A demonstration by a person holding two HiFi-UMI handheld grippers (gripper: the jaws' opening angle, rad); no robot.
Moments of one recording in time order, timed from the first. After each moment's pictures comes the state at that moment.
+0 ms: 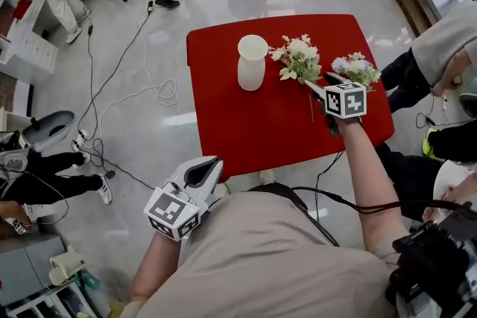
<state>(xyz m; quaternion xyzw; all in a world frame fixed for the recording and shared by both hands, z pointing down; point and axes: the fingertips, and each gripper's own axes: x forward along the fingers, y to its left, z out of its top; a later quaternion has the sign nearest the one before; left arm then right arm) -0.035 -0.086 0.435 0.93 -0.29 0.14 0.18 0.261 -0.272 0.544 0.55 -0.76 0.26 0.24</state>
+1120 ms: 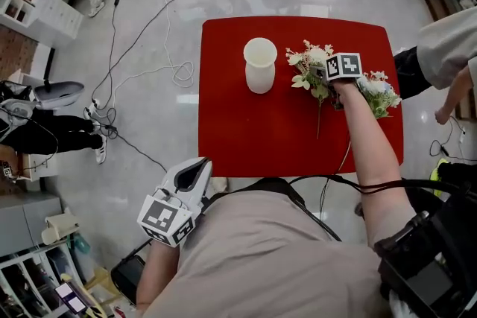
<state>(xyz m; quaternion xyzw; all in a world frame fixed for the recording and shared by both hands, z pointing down) -0.024 -0.107 0.442 0.87 -0.43 0.16 0.19 0.288 -0.403 0.668 0.47 -0.73 0.40 0.31</state>
